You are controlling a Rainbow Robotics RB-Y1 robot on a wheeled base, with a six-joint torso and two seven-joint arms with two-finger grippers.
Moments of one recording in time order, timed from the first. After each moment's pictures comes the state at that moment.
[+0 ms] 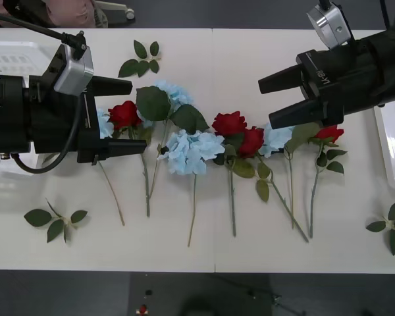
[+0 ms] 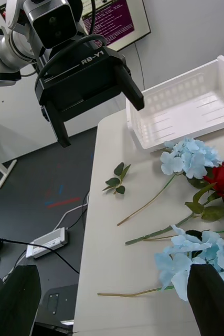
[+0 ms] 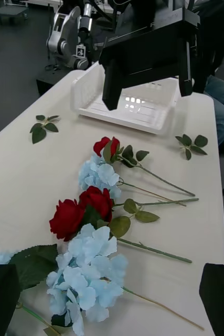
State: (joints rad) right arm -0.80 -1.15 0.60 -1.64 -2.45 1.13 2.70; left arm -0.28 1.14 -0.17 -2.20 1.84 0.76 -2.43
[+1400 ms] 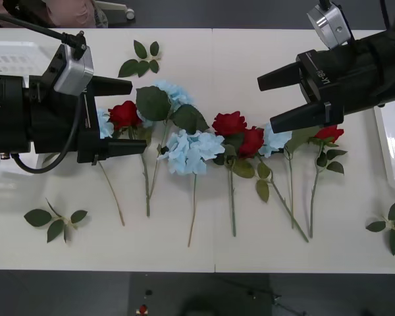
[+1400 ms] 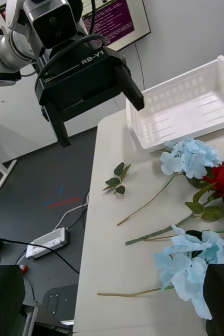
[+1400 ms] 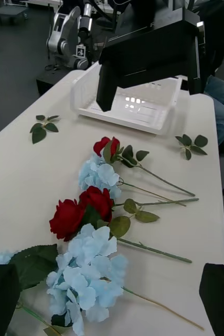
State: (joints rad) right arm -0.80 -1.15 0.60 -1.64 -2.45 1.13 2.70; left arm -0.28 1.14 -0.17 -2.20 1.84 0.76 -2.43
